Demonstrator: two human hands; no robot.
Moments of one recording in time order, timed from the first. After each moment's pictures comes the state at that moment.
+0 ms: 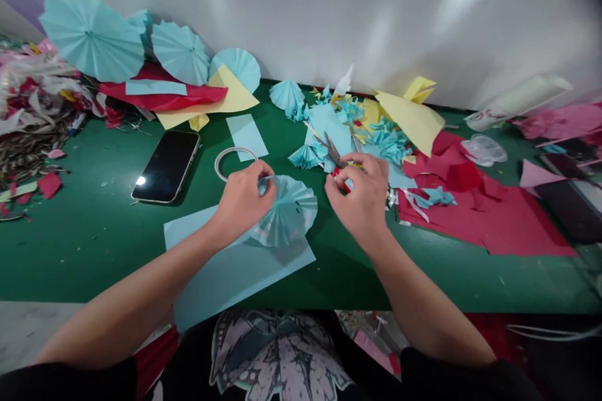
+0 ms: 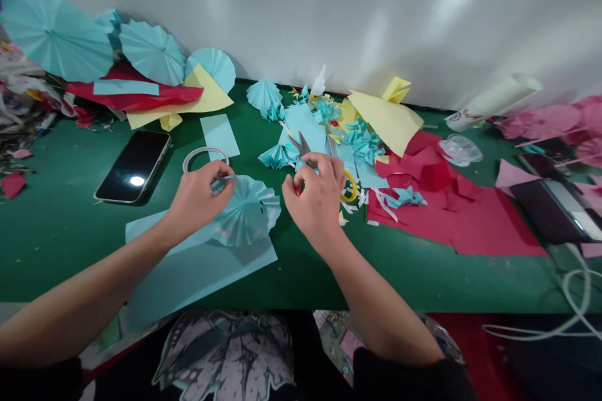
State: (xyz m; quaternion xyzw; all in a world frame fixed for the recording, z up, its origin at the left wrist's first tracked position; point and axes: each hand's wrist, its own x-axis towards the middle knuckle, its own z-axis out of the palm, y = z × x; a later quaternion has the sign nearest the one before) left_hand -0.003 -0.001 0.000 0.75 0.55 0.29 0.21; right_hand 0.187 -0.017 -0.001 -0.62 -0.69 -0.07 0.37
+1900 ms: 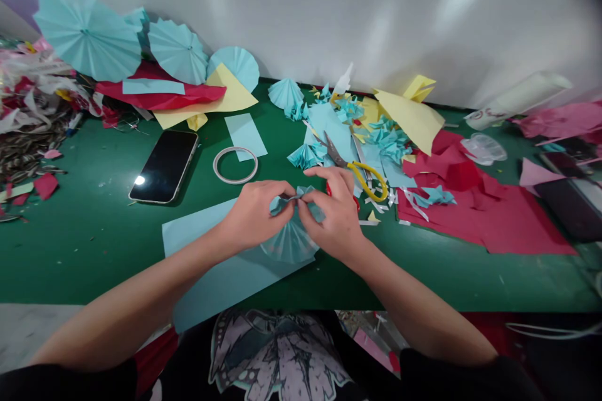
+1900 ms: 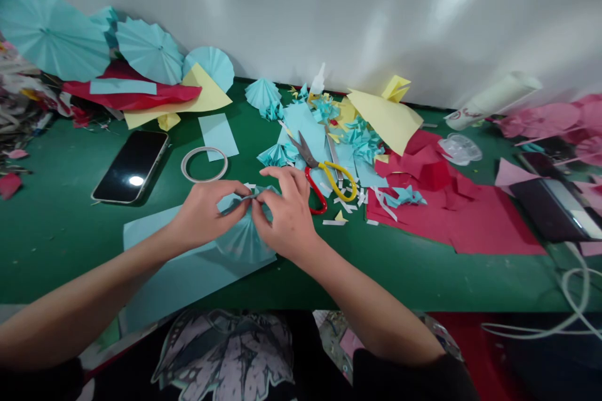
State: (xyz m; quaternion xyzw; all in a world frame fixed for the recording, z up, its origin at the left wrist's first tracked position) left_hand 0.006 -0.013 0.005 0.82 0.41 0.30 0.25; right_hand 0.164 -0.036 -0.005 -0.49 -0.79 0.01 0.36
